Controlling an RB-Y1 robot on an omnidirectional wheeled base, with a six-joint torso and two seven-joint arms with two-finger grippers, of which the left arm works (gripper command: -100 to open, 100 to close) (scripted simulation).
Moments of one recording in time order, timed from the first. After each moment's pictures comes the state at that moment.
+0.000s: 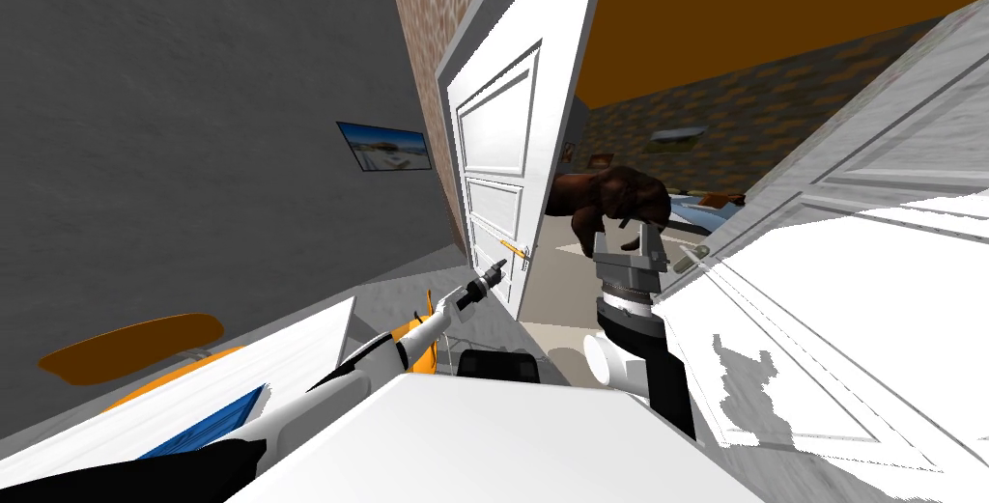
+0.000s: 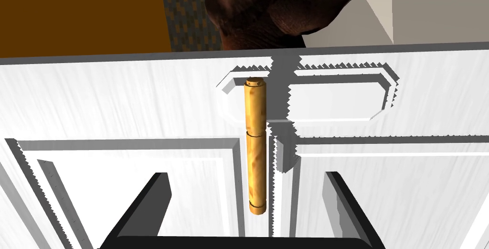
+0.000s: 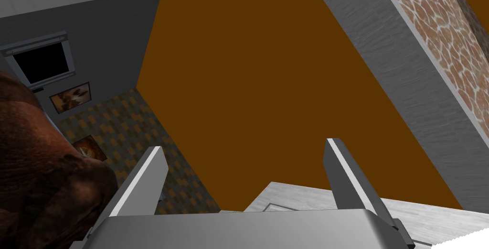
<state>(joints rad) -0.36 0.26 -0.64 -1.01 -0.19 -0.49 0.59</state>
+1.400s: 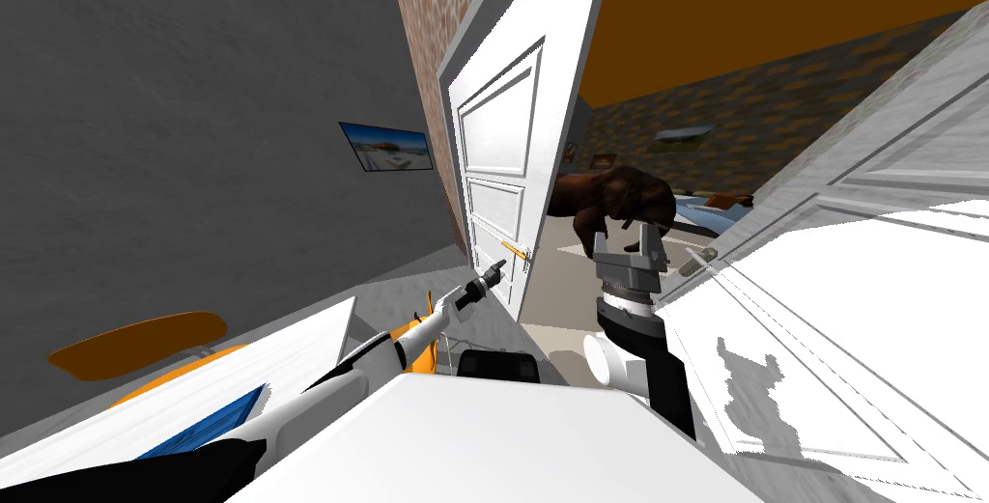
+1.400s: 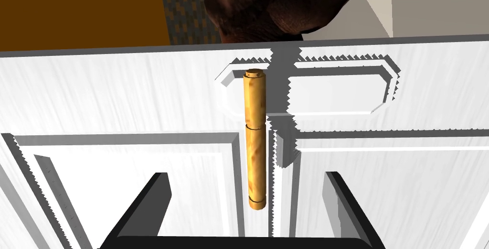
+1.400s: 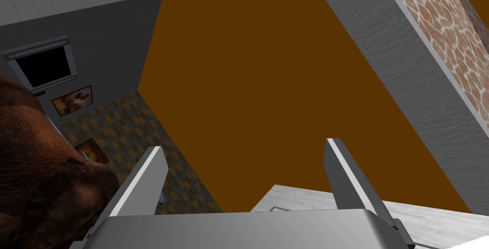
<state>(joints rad) -0.36 0.27 -0.65 -1.01 -0.19 -0.50 0.60</state>
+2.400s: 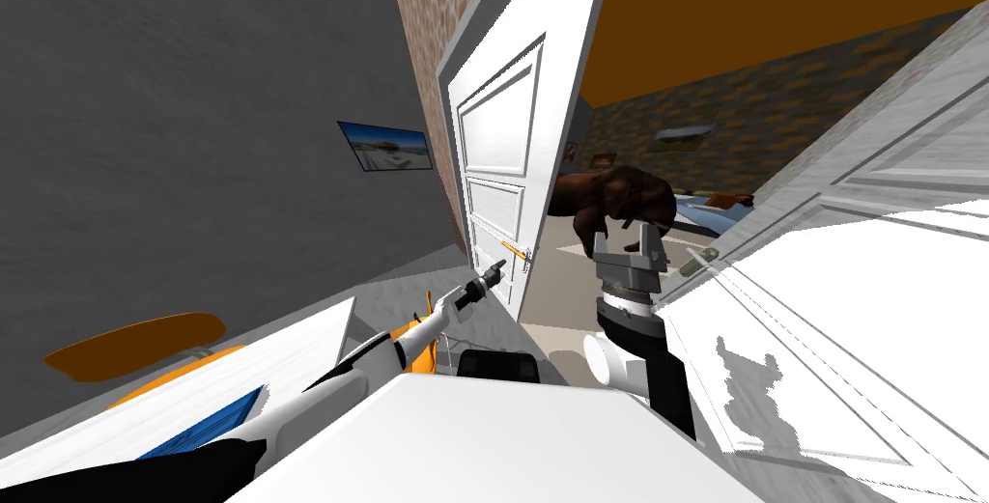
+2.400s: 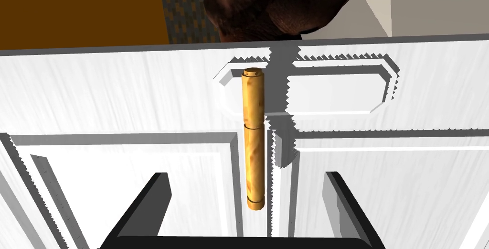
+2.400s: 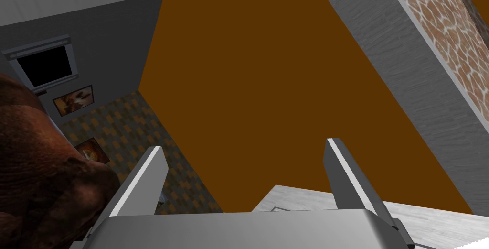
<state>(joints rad) -0.36 0.28 -0.65 -1.01 -0.19 -0.50 0.61</state>
